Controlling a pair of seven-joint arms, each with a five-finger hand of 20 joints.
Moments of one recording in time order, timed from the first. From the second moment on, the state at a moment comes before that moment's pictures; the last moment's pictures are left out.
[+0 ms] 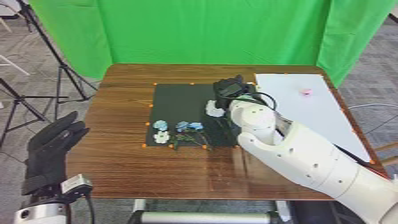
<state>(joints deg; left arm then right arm) 140.4 -53.0 -96.9 -128.2 46.7 30.9 30.3 -50.2 -58.6 28.9 -91.3 -132.0 -14.5 33.4</state>
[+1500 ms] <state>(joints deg) 141.5 -53.7 -95.5 -128.5 46.2 31.7 31.4 -52.6 -47.8 49.7 -81.8 -124.5 -23.1 33.3</state>
